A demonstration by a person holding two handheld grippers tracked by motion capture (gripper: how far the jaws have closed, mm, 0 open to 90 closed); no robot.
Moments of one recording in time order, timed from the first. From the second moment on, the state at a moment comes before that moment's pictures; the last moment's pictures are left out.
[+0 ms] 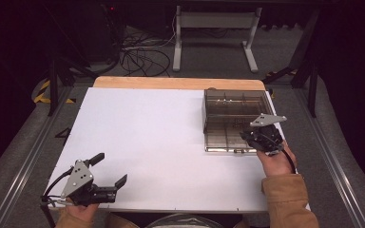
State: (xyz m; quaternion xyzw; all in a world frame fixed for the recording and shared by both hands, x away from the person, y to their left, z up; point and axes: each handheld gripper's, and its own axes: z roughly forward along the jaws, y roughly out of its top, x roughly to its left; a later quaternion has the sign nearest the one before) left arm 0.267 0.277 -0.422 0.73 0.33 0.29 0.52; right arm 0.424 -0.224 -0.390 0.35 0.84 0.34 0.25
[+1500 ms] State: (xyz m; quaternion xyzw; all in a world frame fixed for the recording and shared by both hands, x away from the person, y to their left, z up) left arm 0.267 0.276 -0.423 0.73 0.33 0.29 0.52; right arm 0.459 -0.226 -0.435 0.40 0.84 0.30 0.23
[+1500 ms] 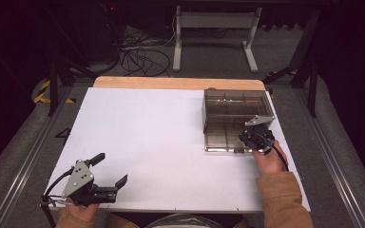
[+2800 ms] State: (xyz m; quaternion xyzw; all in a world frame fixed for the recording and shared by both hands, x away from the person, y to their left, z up) left arm 0.268 0.276 -0.423 0.73 0.33 0.29 0.52; right arm 0.437 -0.231 -0.407 0.38 0.82 0.37 0.23
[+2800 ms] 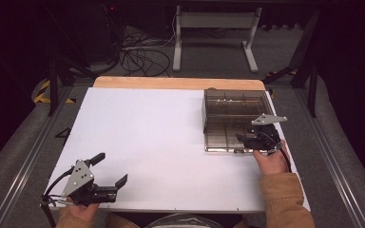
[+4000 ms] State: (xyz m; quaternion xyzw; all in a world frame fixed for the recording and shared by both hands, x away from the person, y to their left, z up) left arm 0.267 0.277 -0.422 0.73 0.33 0.29 0.53; right arm 0.402 -0.215 -0.373 0.31 0.82 0.43 0.23
